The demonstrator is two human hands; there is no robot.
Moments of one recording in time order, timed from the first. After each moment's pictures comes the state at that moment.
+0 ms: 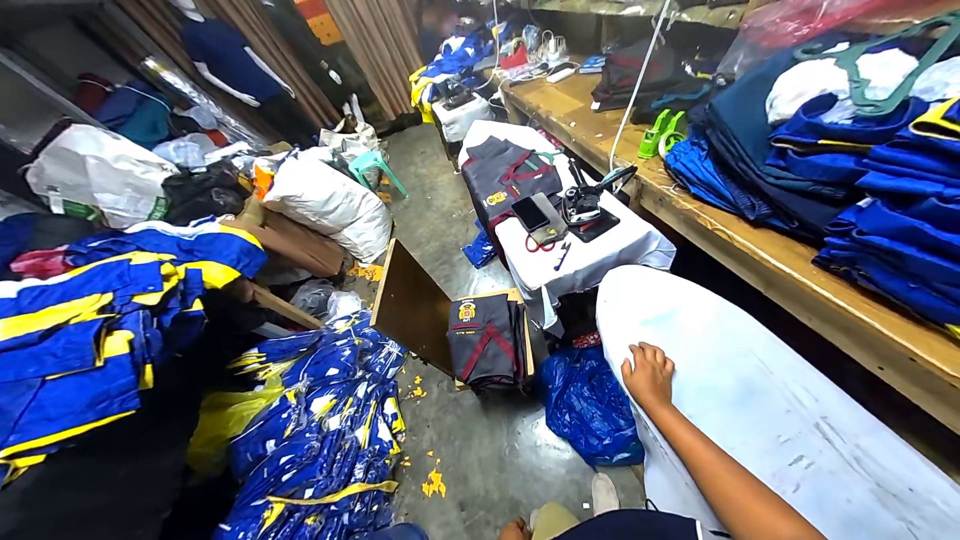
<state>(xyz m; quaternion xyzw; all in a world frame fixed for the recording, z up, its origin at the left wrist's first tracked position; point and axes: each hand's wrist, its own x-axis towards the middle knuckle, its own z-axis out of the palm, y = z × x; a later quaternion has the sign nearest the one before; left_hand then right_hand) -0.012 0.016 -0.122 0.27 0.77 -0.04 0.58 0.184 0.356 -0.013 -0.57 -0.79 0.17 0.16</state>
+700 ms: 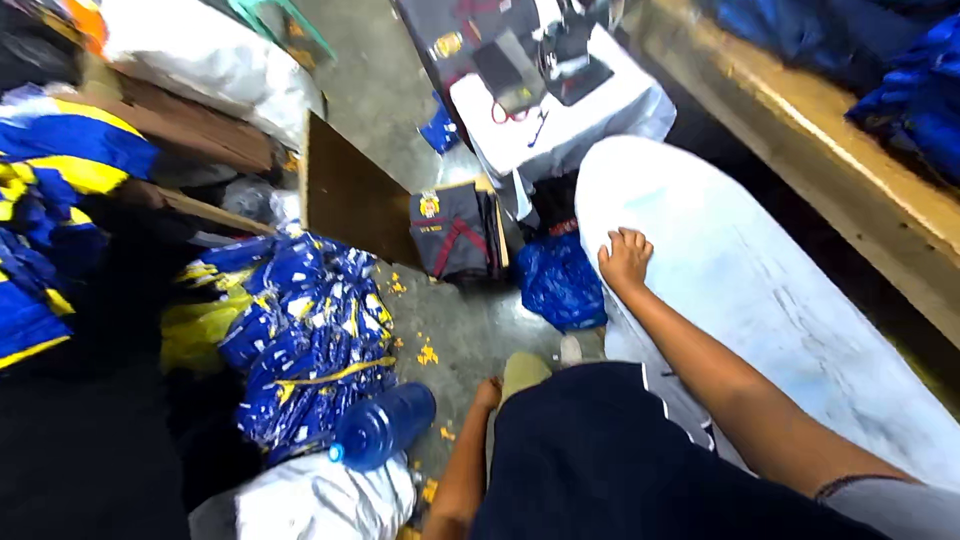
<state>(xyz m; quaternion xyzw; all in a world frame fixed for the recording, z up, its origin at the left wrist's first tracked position) -0.016 0.027 -0.096 0.27 0.78 -0.04 0.56 0.190 0.360 -0.028 -0.57 -0.79 0.19 0.13</state>
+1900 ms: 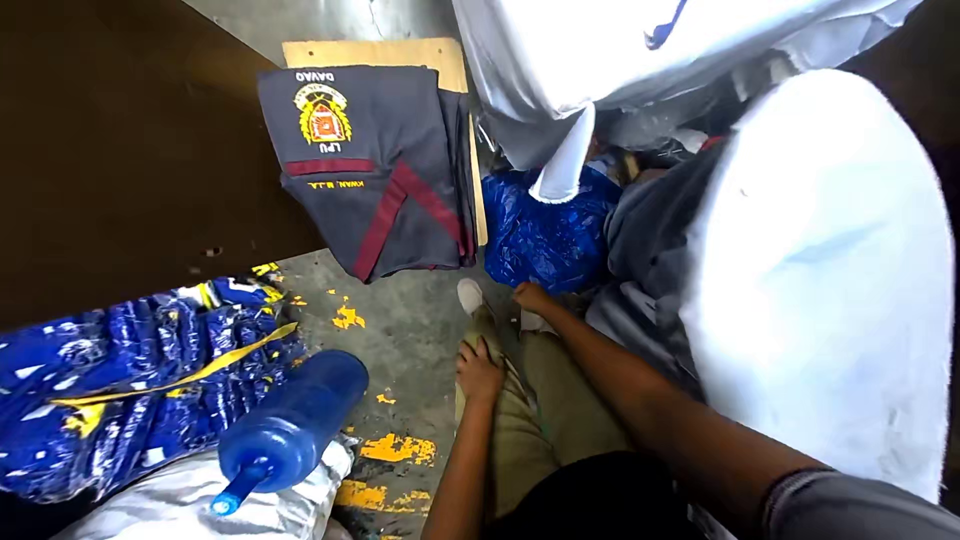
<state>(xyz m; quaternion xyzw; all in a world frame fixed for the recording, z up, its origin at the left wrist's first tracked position) -0.065 0.177 -0.217 0.21 0.79 -0.17 0.56 -0.003 0.357 -0.260 -0.49 -0.56 0.56 -0.36</state>
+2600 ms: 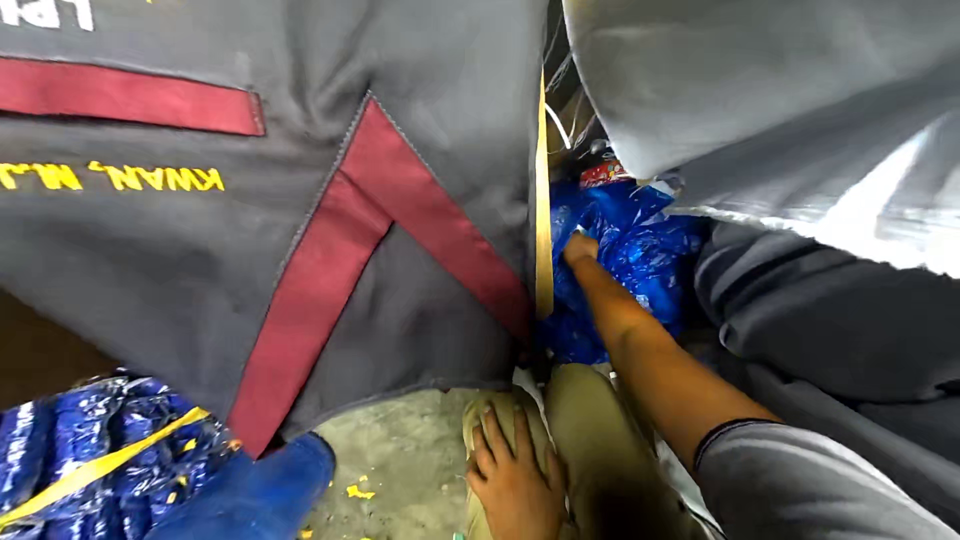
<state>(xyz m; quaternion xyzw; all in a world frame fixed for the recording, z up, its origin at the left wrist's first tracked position) -0.069 0.160 -0.324 0.37 0.88 0.01 0.29 -0.050 0.484 -0.585 -0.62 -0.65 0.24 -0.36</state>
